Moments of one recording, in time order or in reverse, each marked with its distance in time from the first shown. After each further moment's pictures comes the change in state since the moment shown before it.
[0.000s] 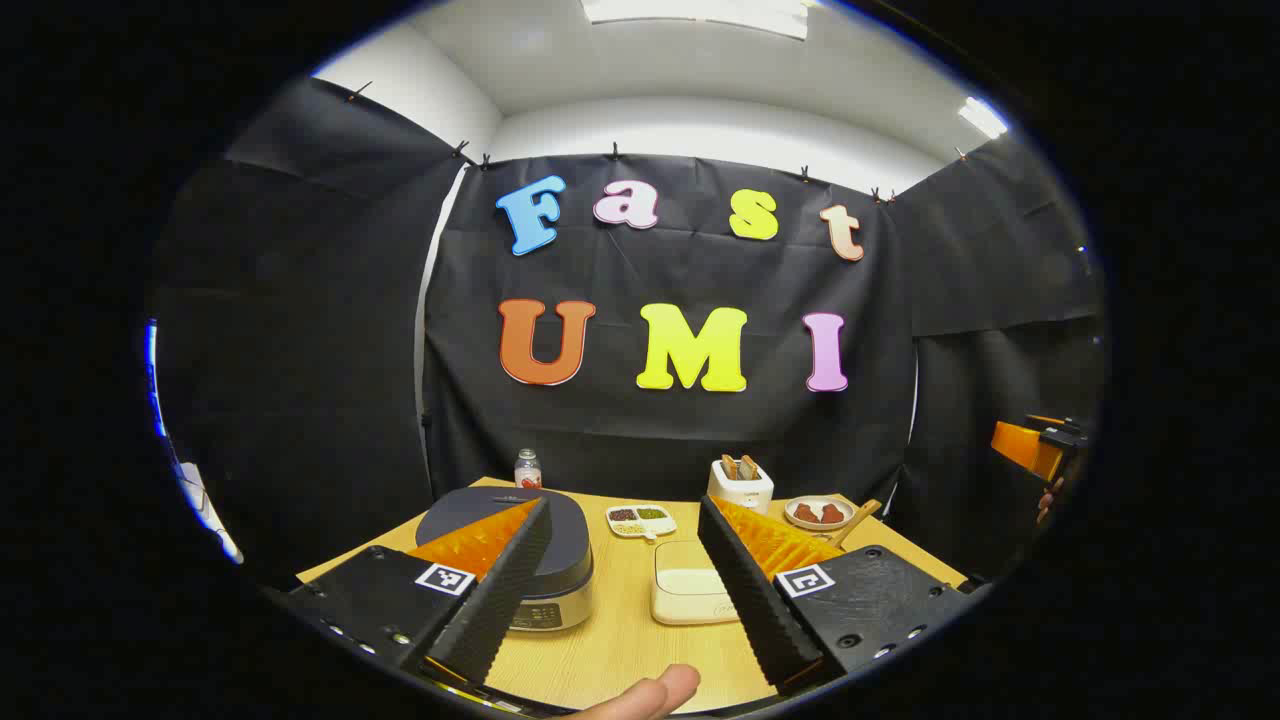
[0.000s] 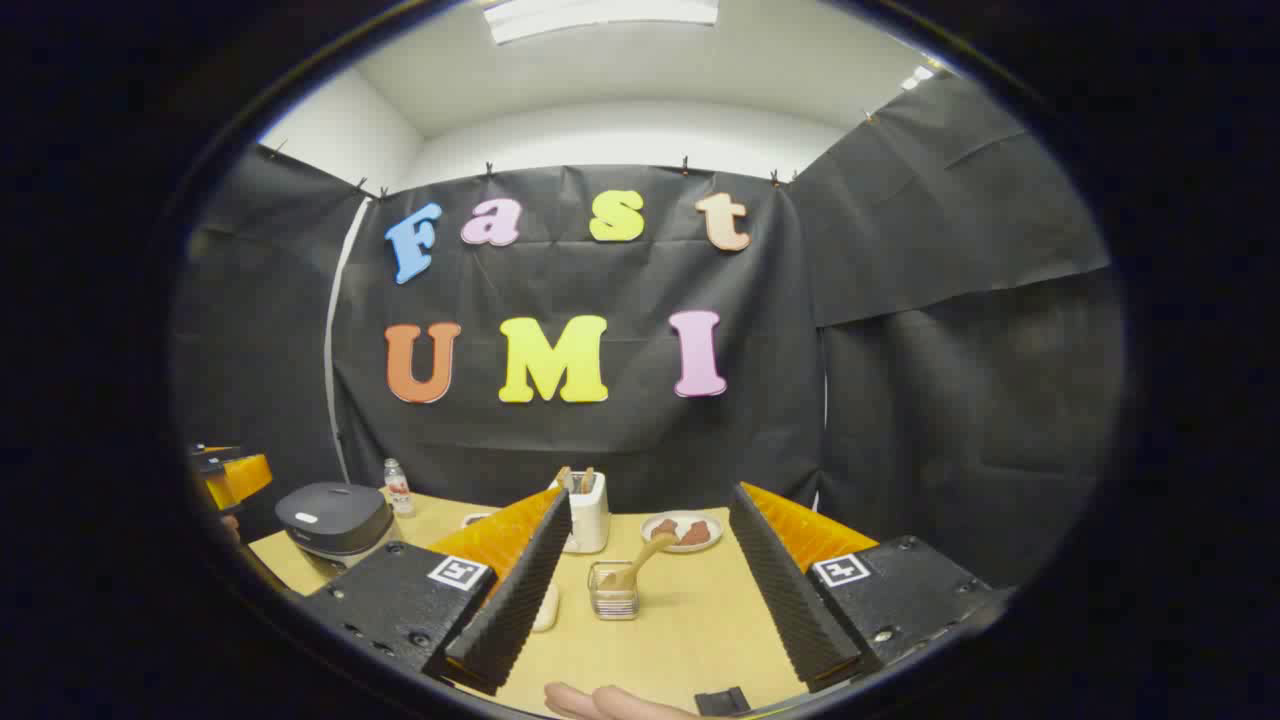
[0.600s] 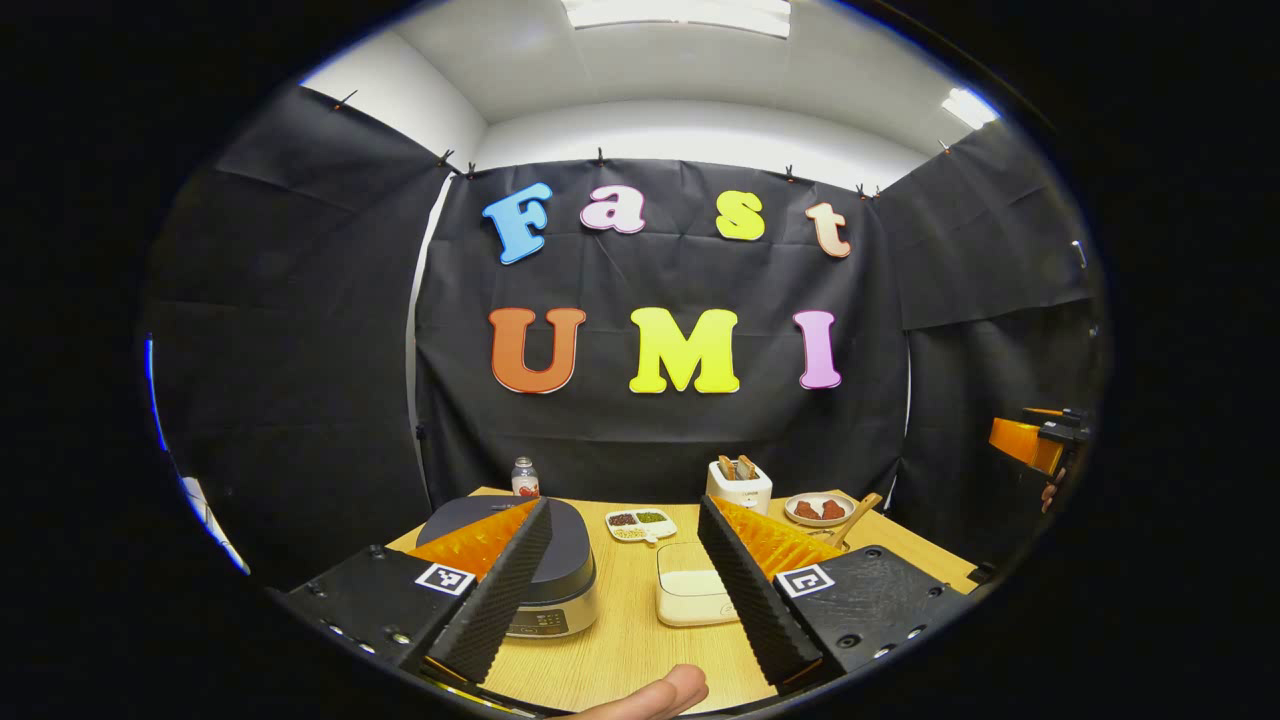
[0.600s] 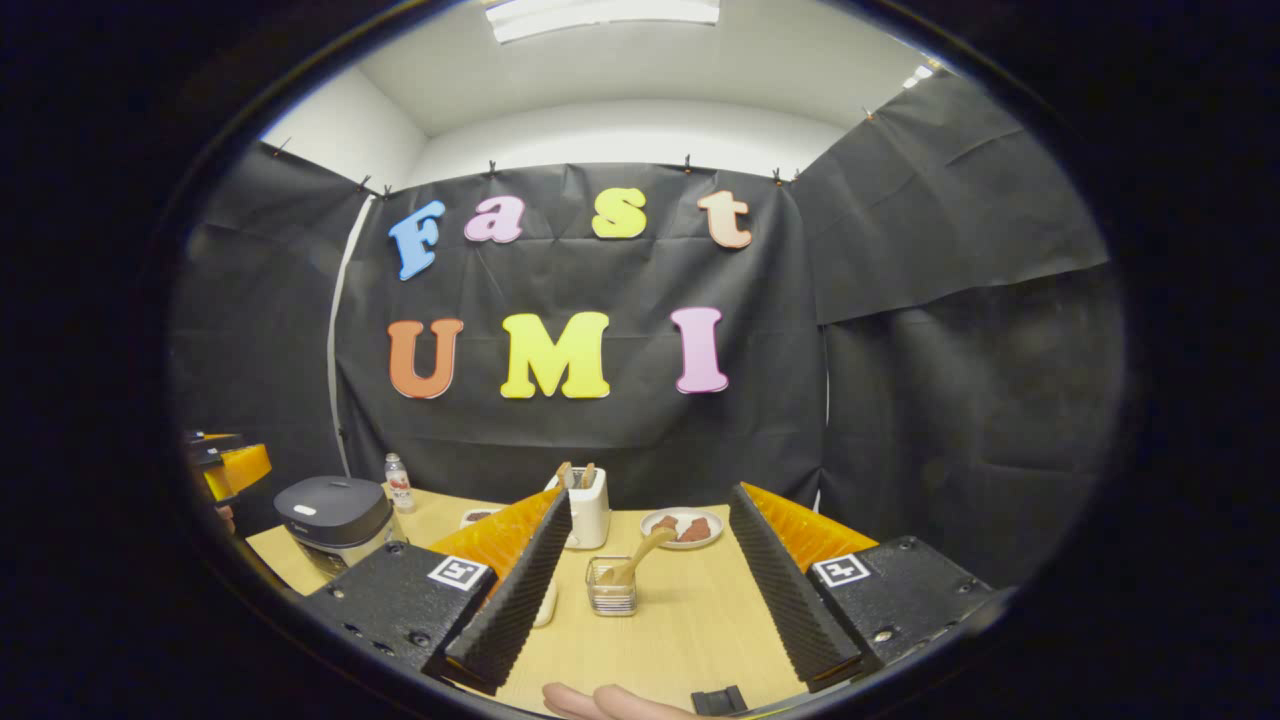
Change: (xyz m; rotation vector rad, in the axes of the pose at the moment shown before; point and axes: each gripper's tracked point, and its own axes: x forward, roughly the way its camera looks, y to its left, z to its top) left arm 0.000 -0.001 -0.003 0.056 -0.021 -0.020; right arm -0.001 -0.004 -0.009 0.000 0.001 0.007
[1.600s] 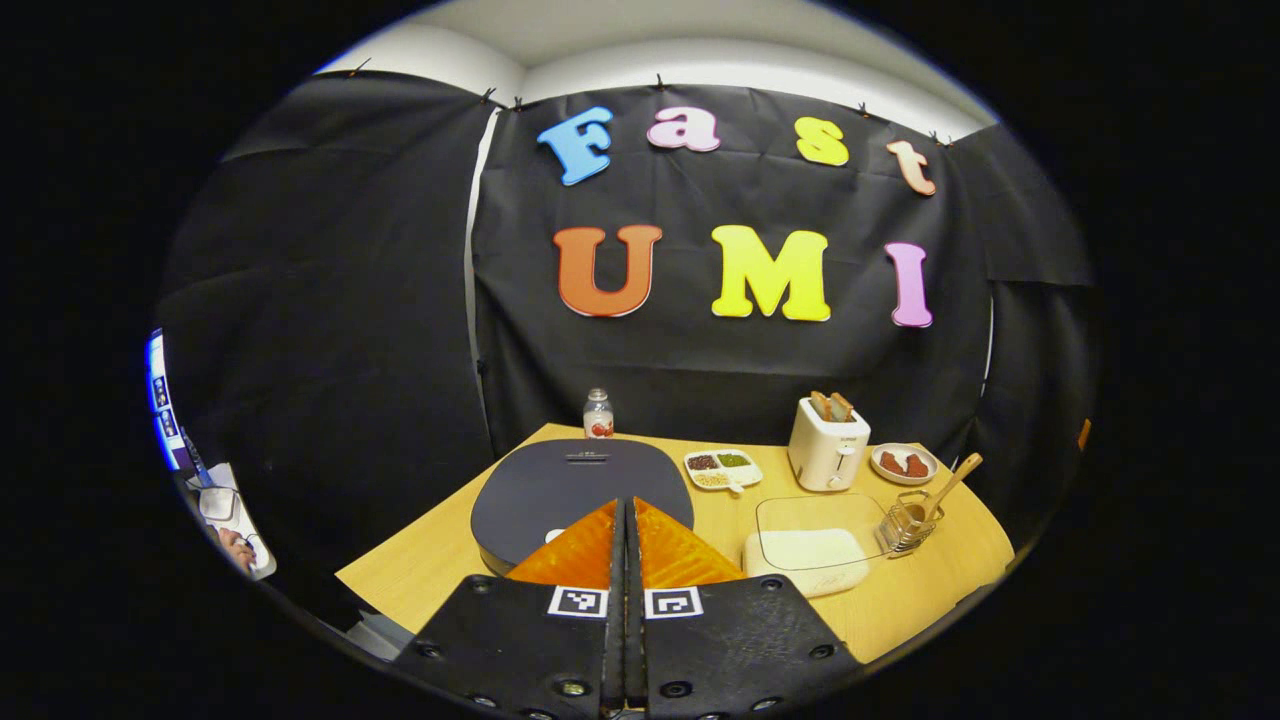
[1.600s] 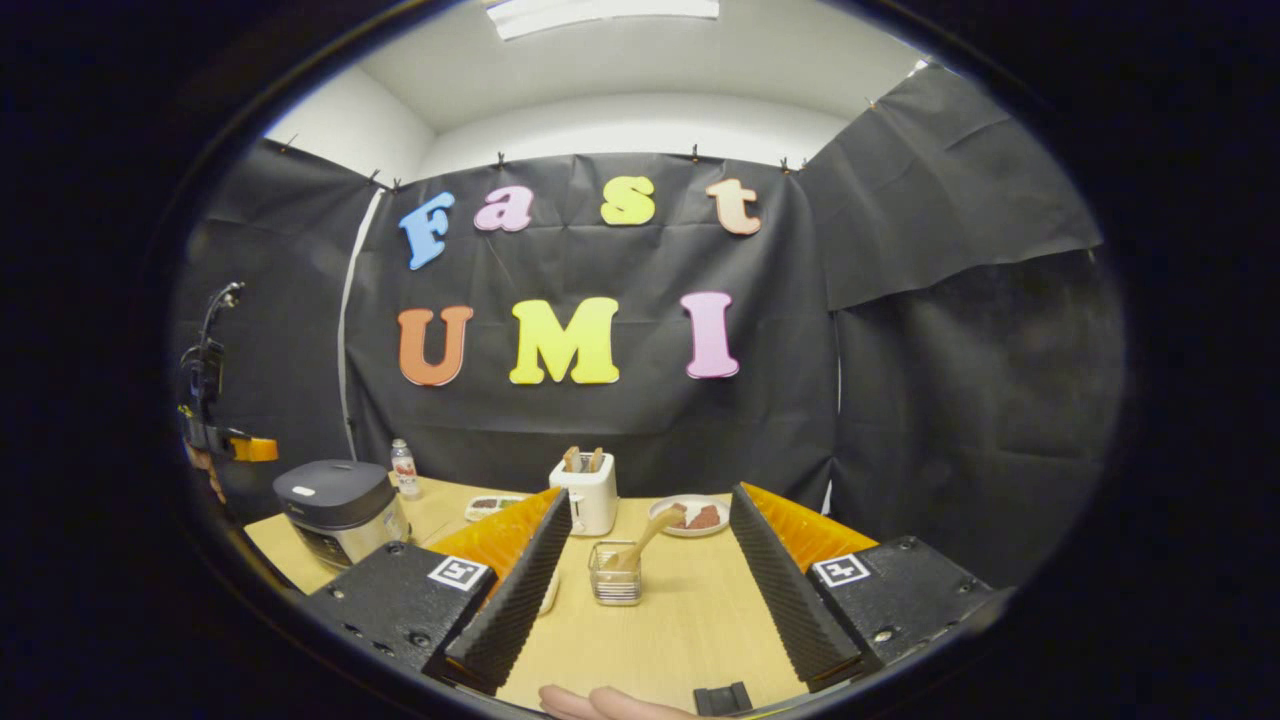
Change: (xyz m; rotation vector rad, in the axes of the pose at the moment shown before) left arm 0.069 0.102 -0.079 -0.014 0.309 0.219; right arm 0.007 0.002 -0.039 -0.006 0.028 0.039
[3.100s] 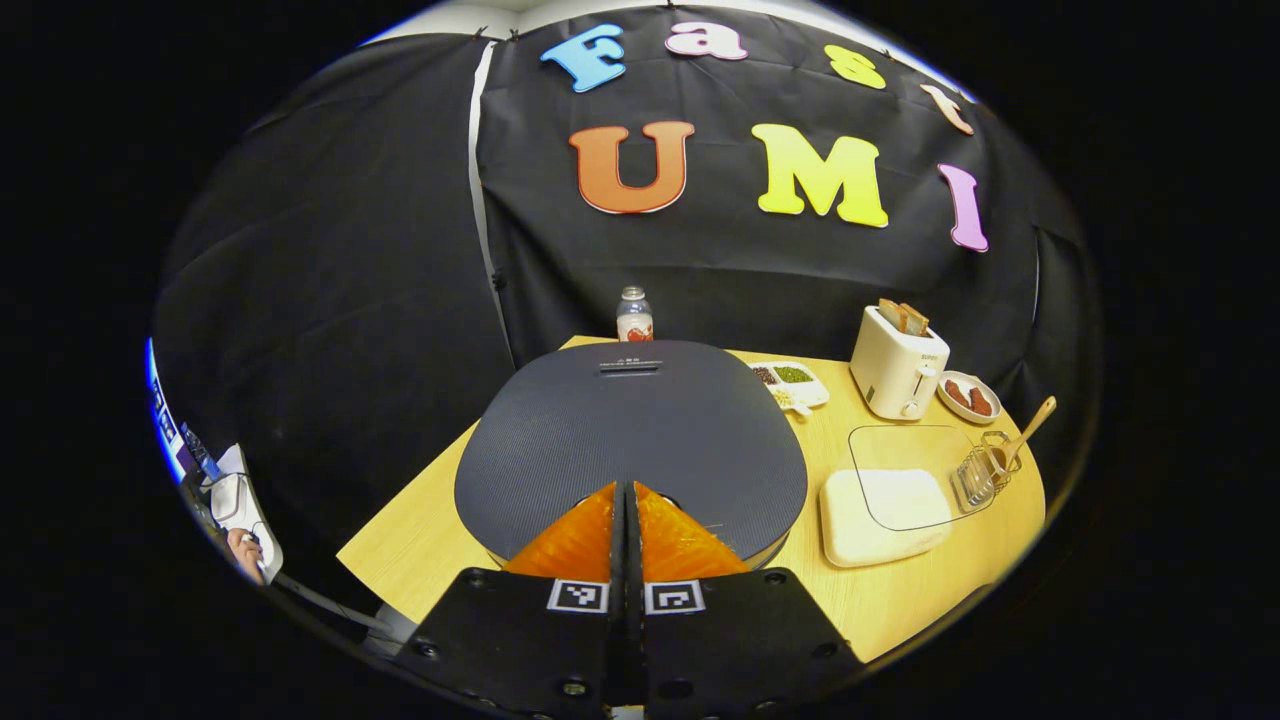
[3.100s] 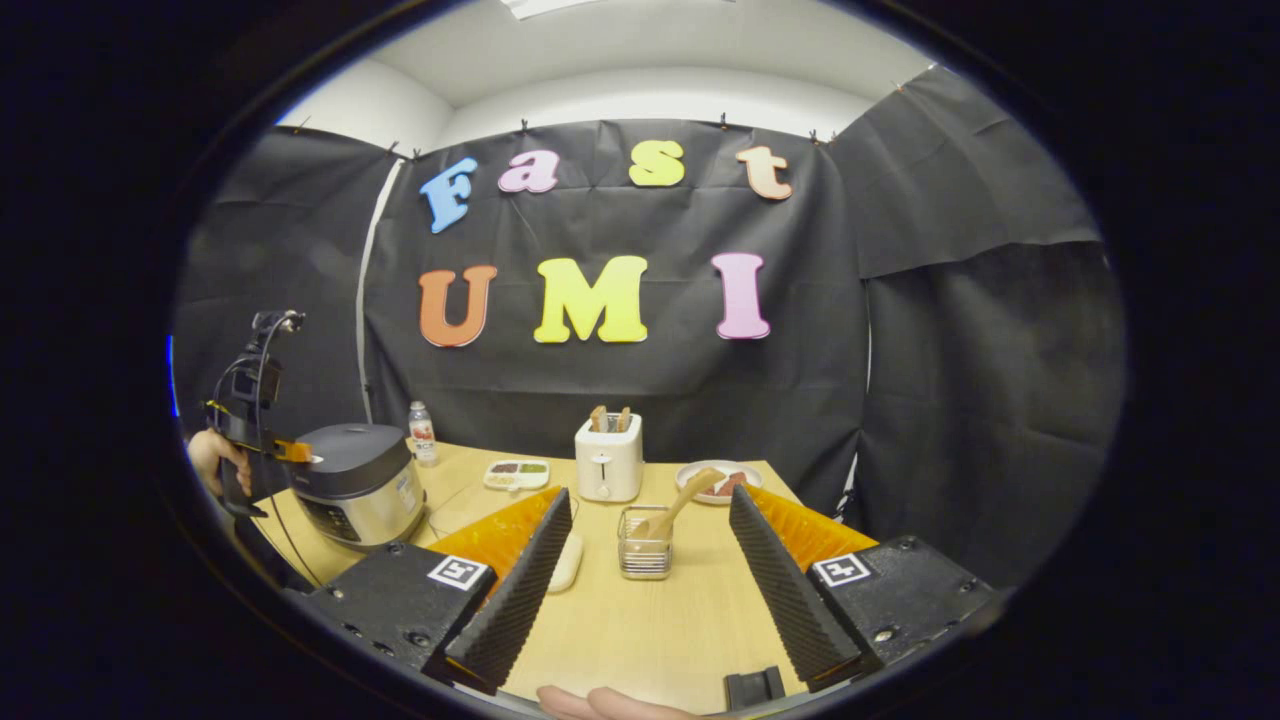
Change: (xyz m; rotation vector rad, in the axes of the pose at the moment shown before) left arm 0.064 0.031 -0.063 0.000 0.223 0.049; right arm 0.013 0.034 -0.043 -0.026 0.098 0.063
